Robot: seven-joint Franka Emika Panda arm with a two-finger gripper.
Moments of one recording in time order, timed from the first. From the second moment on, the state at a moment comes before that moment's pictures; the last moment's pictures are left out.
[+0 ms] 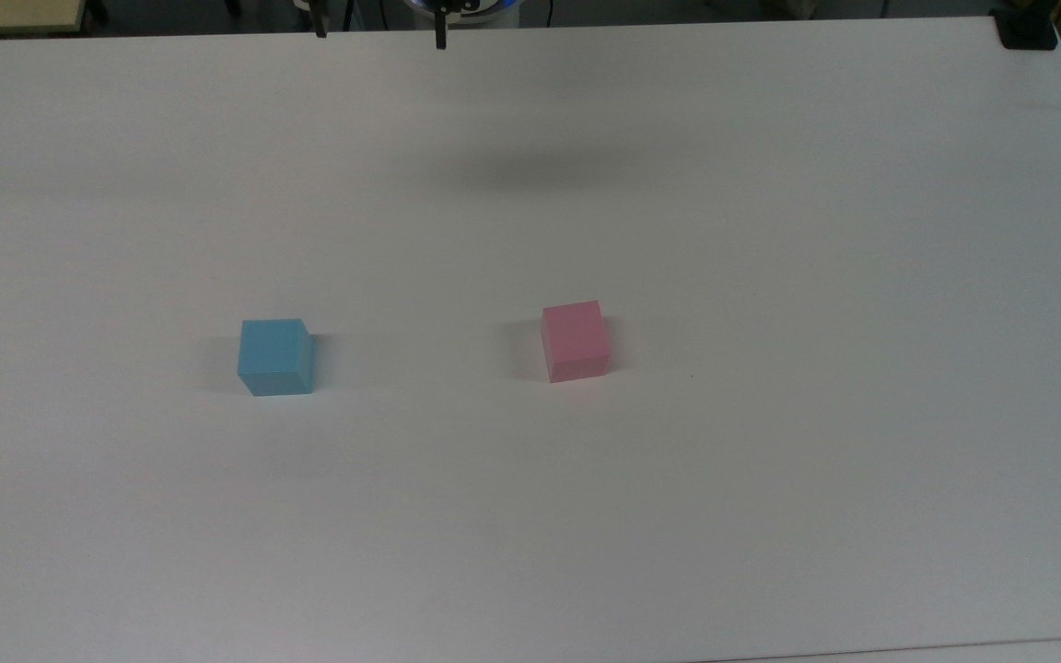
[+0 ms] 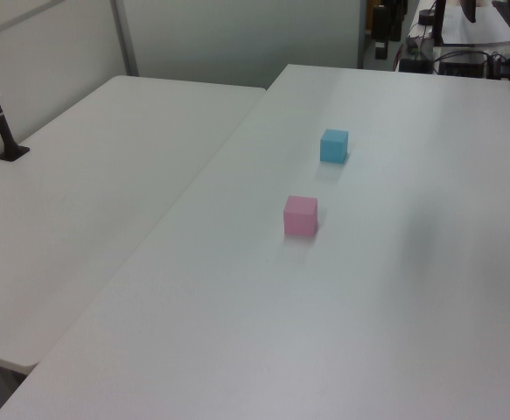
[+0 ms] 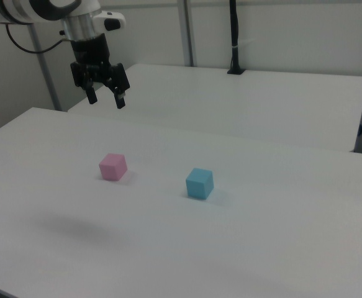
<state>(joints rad) 0.04 0.07 -0.03 -1.46 -0.06 1.53 0.05</state>
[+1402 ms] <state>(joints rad) 0.04 0.07 -0.04 -1.46 -0.06 1.53 0.05</state>
